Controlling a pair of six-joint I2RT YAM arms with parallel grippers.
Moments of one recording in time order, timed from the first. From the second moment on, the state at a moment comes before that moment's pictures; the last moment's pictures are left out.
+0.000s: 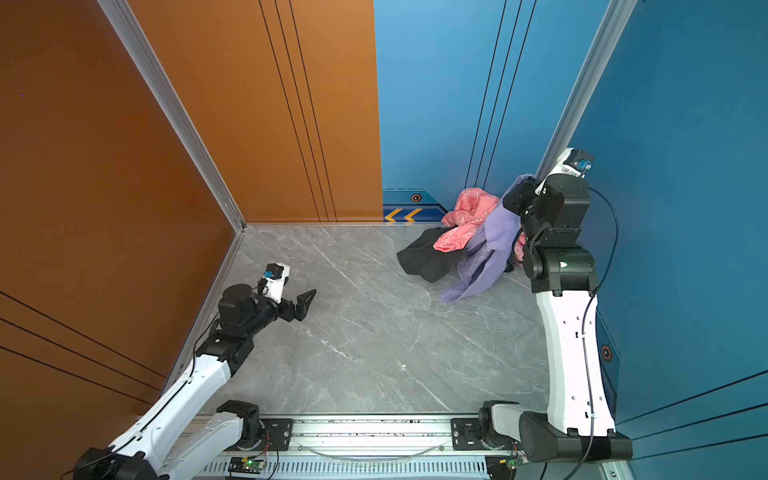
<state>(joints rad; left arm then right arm) -0.16 0.90 0.53 0.05 0.29 0.06 -0.02 1.29 1.80 -0.56 0.18 0.43</state>
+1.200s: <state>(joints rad) -0.19 0.77 0.54 0.17 0.42 -0.07 0.69 1.59 1.78 -0.86 -0.17 -0.07</state>
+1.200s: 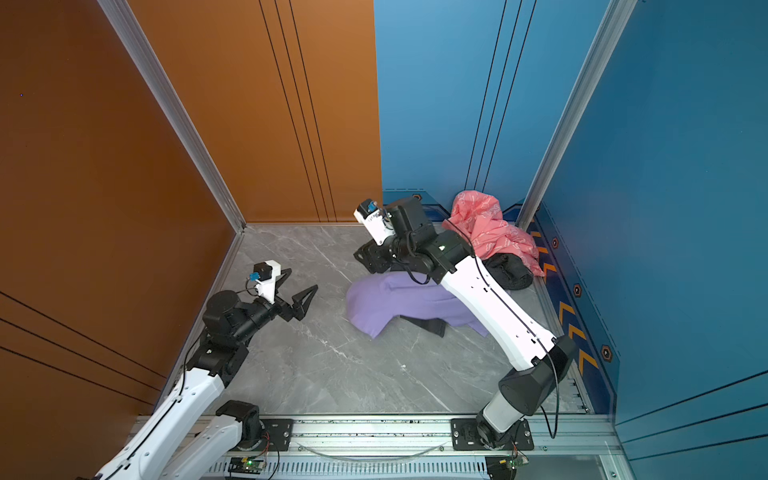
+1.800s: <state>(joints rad) -0.33 0.83 0.57 0.18 0.44 -0.10 0.06 1.06 1.06 -0.72 0.00 0.37</state>
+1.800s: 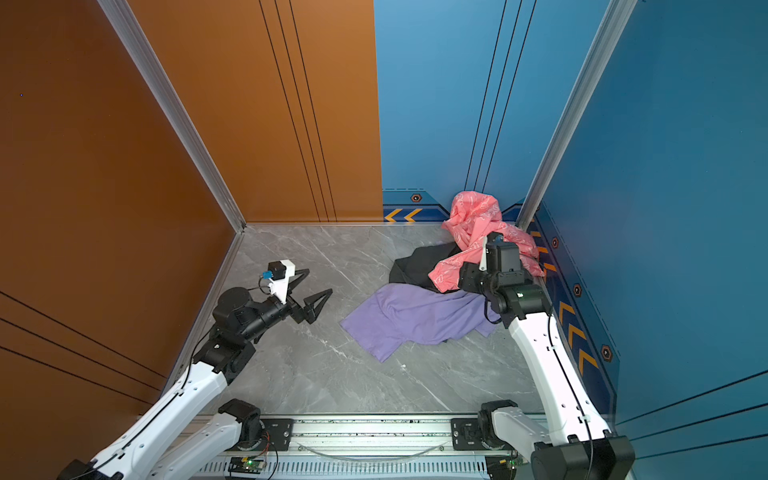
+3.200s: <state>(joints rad) -0.36 0.82 0.58 0.17 0.44 -0.06 -0.16 1.23 0.52 -0.06 -0.23 1.03</state>
